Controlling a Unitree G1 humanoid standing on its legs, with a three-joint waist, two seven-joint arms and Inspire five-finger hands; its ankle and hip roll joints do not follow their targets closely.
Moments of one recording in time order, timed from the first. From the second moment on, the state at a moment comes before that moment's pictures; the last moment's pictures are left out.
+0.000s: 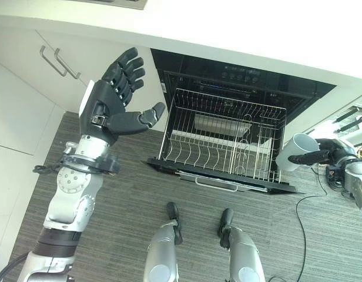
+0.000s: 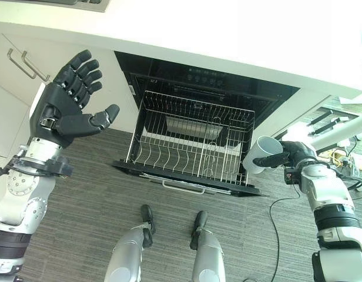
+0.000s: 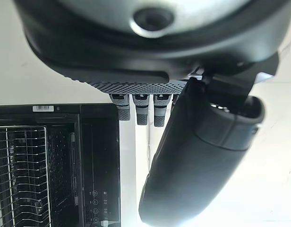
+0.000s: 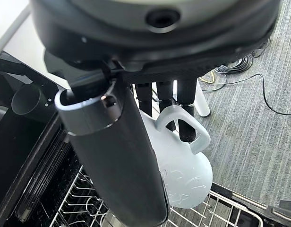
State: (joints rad) left arm -0.30 0.69 -0.01 -0.11 -0.63 -0.16 -0.05; right arm -0.55 -0.88 0.10 0.54 0.39 0.49 0.02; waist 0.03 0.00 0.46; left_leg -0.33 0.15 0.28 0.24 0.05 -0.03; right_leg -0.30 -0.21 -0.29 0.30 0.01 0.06
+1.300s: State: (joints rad) left arm -0.37 0.69 -0.12 -0.08 -0.67 -0.16 -0.05; right arm -0.72 -0.83 0.26 0.67 0.43 0.52 0.04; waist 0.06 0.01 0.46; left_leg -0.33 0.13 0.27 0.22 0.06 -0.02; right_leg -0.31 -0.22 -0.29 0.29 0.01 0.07
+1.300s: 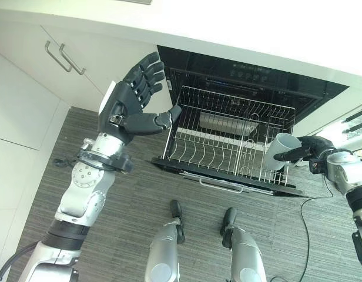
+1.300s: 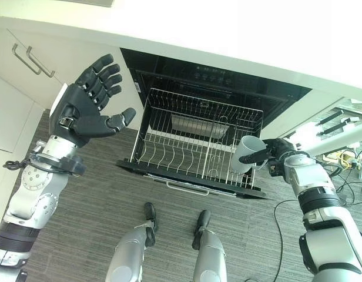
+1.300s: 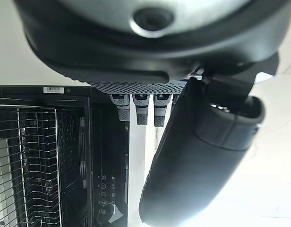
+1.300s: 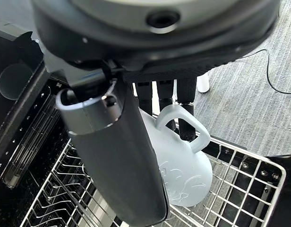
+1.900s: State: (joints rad) left arm -0.38 0.69 -0.12 -0.08 -0.70 -0.16 -0.05; right arm -0.75 -0.81 0.26 0.54 0.41 0.50 -0.03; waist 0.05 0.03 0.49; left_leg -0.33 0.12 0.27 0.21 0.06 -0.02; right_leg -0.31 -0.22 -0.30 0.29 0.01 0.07
